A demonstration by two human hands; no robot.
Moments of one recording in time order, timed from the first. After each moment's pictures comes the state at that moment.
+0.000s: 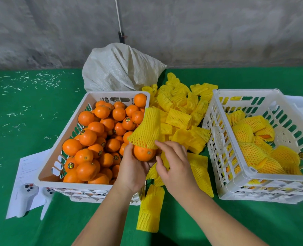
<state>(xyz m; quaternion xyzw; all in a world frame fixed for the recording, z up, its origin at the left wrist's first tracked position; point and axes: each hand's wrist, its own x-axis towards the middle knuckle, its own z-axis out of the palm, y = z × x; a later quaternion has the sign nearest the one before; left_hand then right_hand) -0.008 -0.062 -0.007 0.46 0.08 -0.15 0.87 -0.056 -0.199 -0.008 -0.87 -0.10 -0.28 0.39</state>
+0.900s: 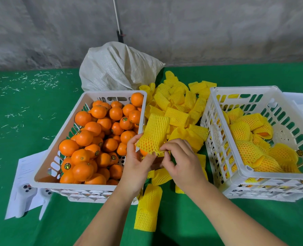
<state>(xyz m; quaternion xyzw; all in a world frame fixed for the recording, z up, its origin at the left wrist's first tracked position) -0.022 -0.074 -0.015 0.60 -0.05 -0.10 0.80 -0.044 -0.237 -0.007 -0.86 -0.16 -0.33 0.34</state>
